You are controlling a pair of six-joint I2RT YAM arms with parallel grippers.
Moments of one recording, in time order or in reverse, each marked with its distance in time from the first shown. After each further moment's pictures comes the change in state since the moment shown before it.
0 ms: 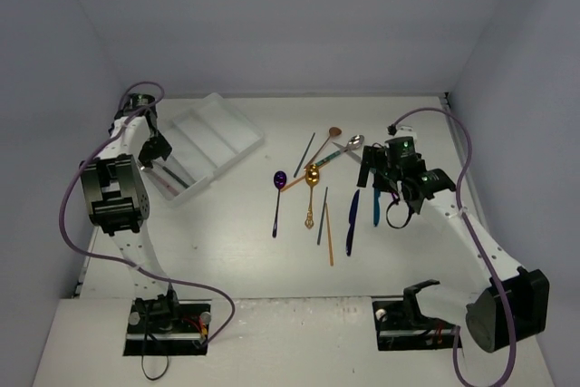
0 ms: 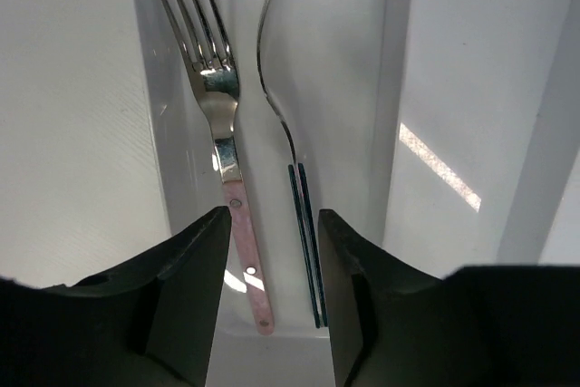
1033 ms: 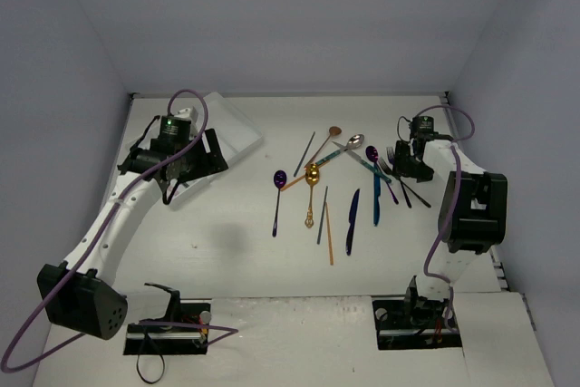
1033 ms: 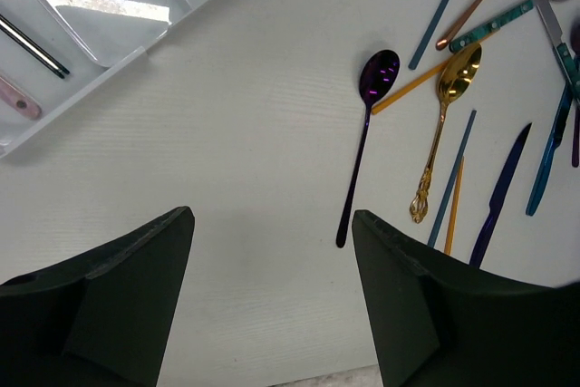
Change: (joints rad) left arm -0.410 -0.756 -0.420 0.035 0.292 0.033; right arm -0.384 0.624 0.248 0.035 -0.044 -0.276
